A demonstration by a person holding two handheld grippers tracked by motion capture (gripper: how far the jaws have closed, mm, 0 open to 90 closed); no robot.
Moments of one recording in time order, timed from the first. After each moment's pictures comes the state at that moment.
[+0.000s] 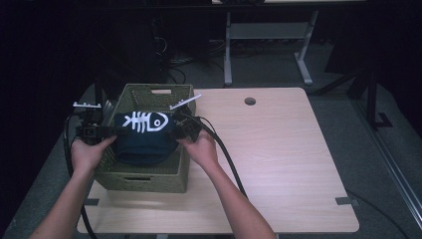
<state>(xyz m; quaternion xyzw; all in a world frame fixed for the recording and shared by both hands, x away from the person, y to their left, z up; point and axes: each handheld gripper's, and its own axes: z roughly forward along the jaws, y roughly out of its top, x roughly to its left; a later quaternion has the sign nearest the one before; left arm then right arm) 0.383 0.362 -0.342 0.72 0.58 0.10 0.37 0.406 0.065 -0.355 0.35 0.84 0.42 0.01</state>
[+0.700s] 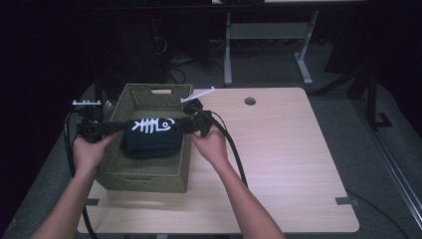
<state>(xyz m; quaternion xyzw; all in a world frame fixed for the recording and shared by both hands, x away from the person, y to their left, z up) 0.379 0.352 -0.332 0.72 0.56 0.12 0.40 0.403 0.032 -0.332 0.36 0.82 0.45 0.03</state>
